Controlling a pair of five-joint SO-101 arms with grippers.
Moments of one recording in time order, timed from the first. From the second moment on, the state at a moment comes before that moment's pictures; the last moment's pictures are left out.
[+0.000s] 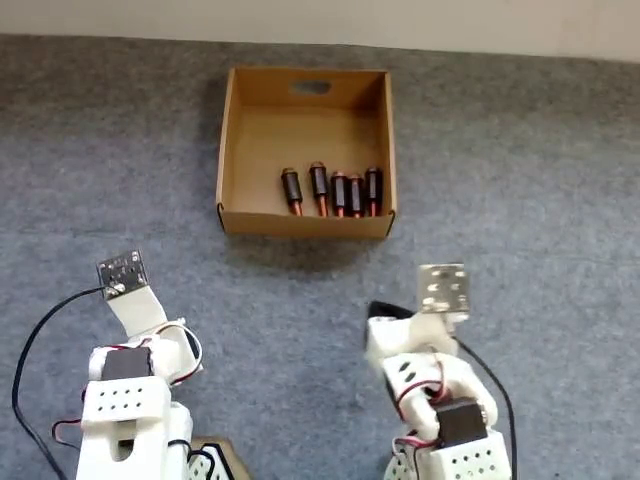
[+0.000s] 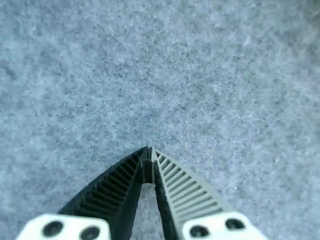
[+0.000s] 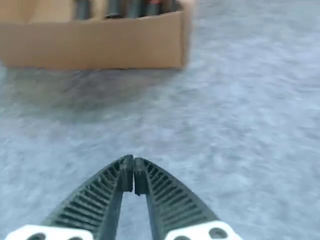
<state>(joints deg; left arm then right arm) -13.3 -64.0 89.2 58.1 18.2 -16.0 -104.6 95.8 56.0 -10.2</state>
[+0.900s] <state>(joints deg) -13.2 -103.6 96.1 76.0 18.2 -9.1 -104.6 95.8 56.0 -10.2</state>
